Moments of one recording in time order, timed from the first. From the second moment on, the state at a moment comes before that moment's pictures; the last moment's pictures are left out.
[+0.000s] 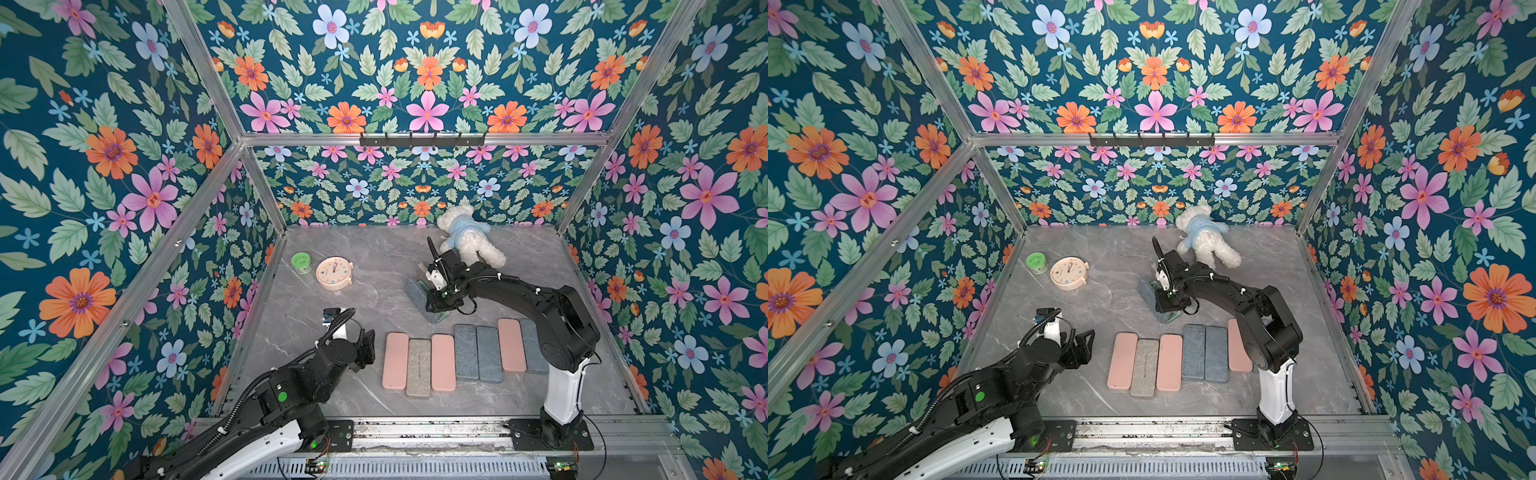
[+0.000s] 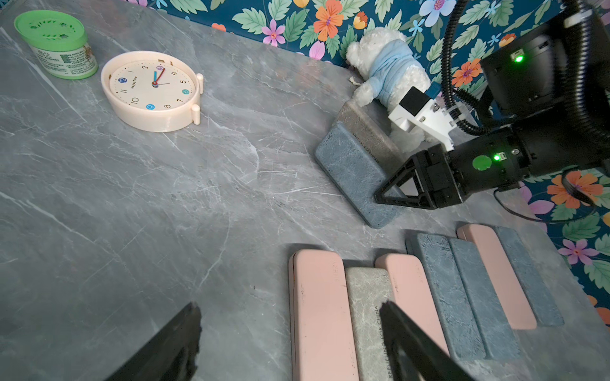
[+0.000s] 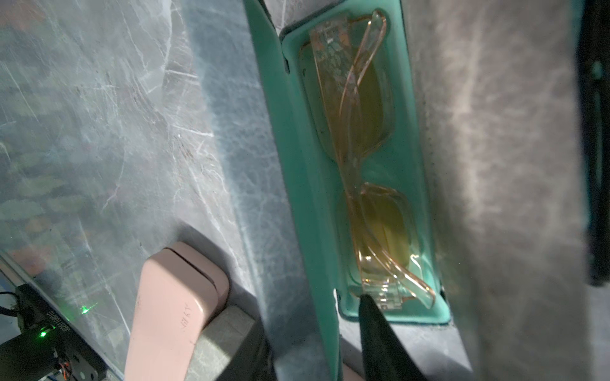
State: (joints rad) left arm -1.03 0.52 0.59 -0.70 -0.56 -0.75; right arm 0.60 1.93 1.42 -0.68 -0.26 0.32
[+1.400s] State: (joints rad) left arm -1.03 0.43 0.57 -0.72 -0.56 -0.76; right arm 0.73 2.05 1.61 -0.62 -0.36 0.50
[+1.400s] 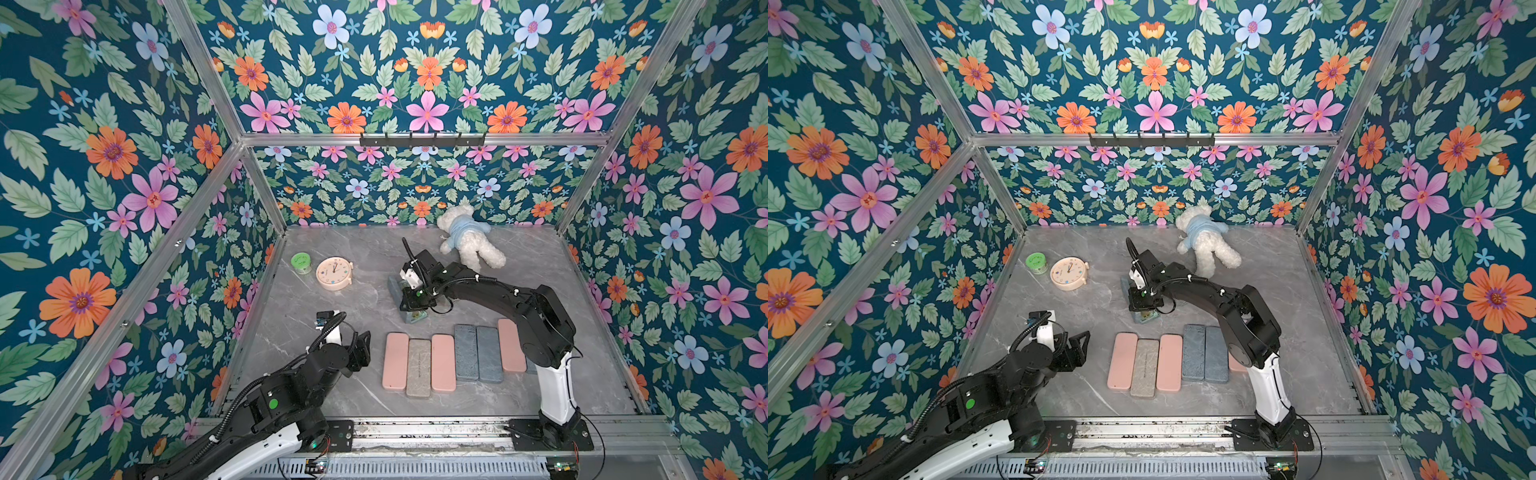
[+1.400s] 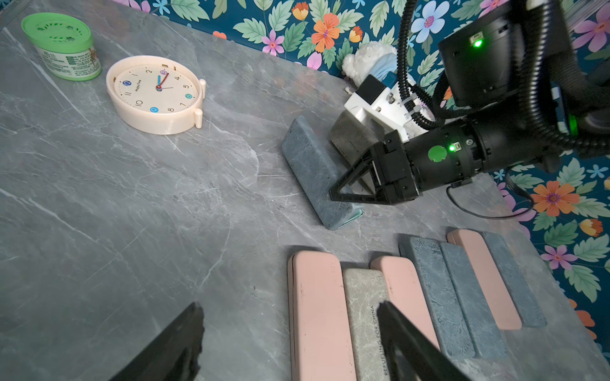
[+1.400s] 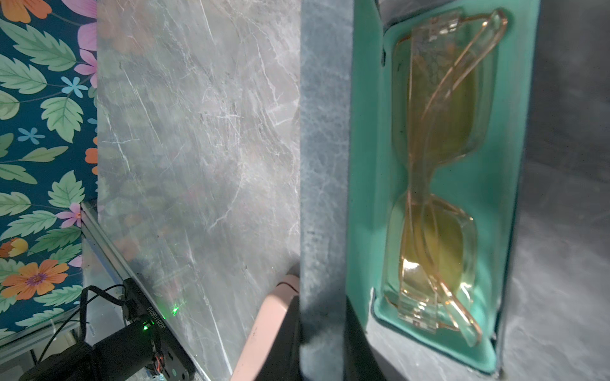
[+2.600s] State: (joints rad) left arm -1.03 0.27 0.57 -0.80 -0.71 -0.84; right arm 0.92 2.07 1.65 -0.30 -0.36 0.84
